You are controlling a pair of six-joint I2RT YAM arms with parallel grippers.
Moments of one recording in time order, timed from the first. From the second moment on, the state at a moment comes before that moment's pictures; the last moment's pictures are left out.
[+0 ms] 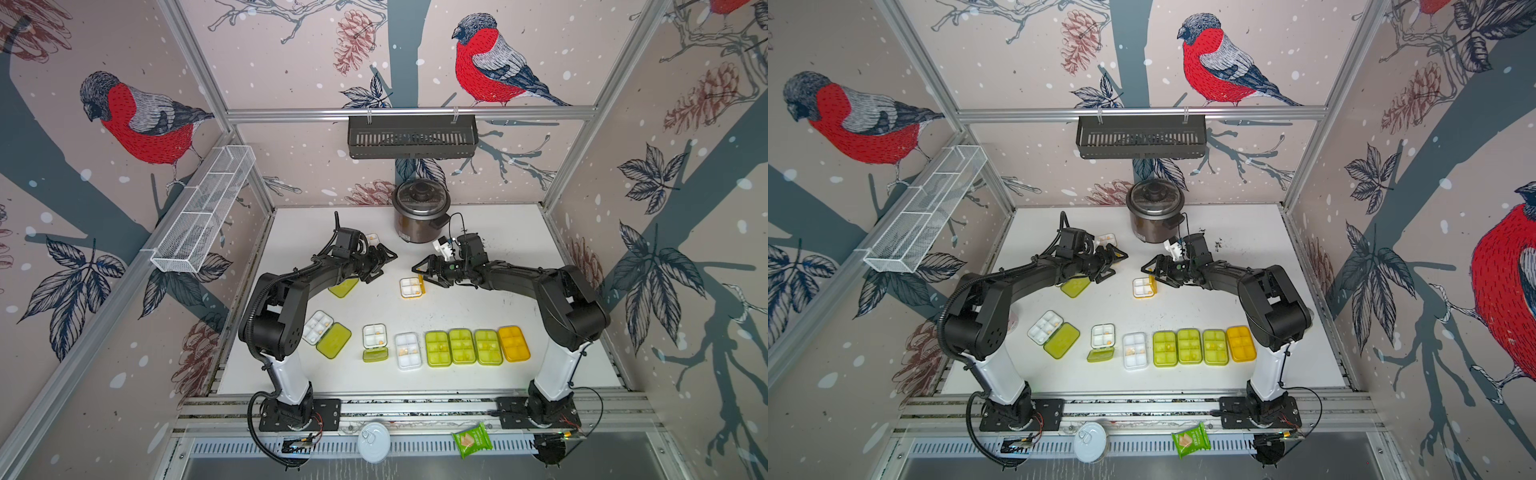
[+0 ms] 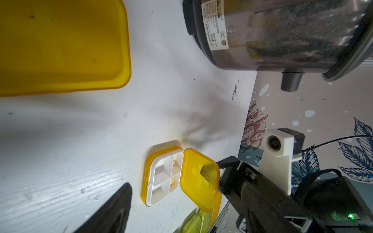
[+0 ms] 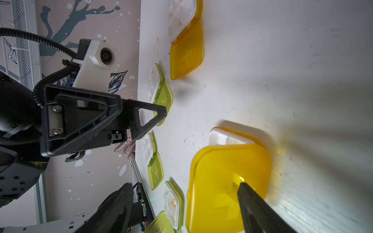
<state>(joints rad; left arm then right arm) -0.29 1.79 1.07 -0.05 0.63 -0.96 0.44 1.87 1.03 0.13 -0.81 0.73</state>
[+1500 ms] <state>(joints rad) -0.25 1.79 1.05 0.00 0.65 -1.00 0.68 2.02 1.37 -0.44 0.01 0.42</state>
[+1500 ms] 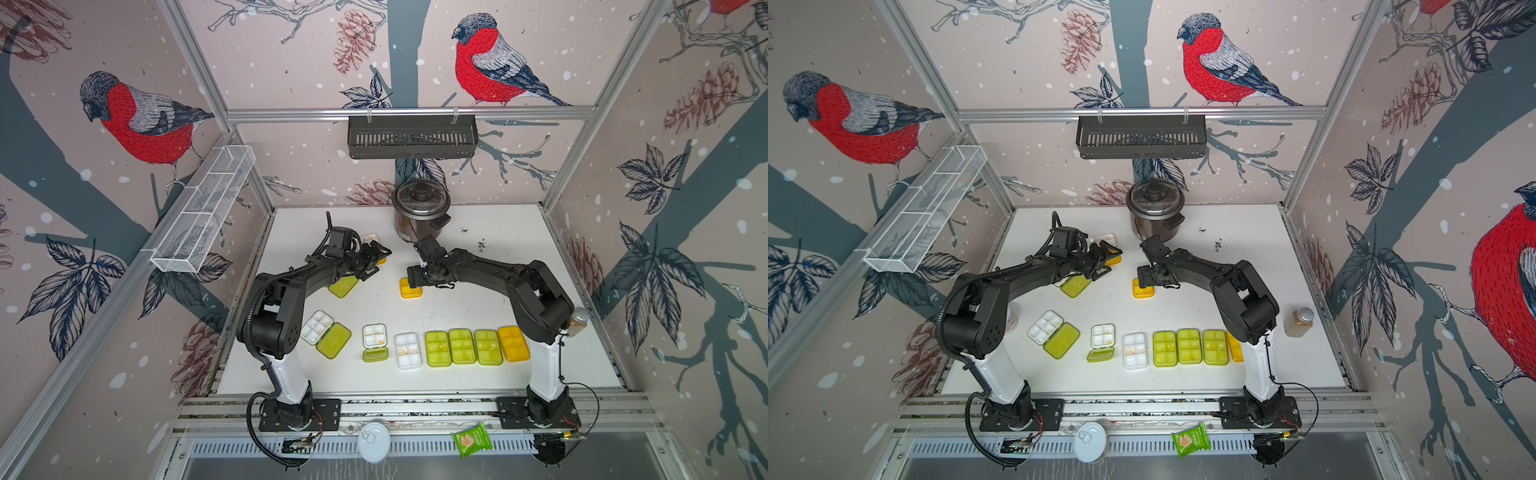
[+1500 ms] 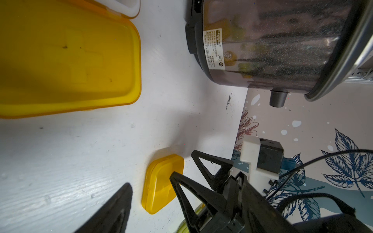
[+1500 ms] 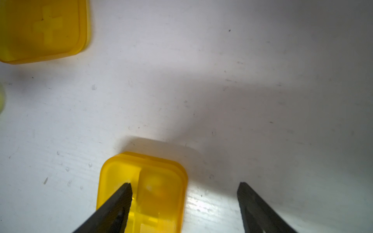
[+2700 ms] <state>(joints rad) -0.25 1.78 1.05 0.00 0.65 -1.00 0.80 2.10 1.48 -0.55 0.08 0.41</state>
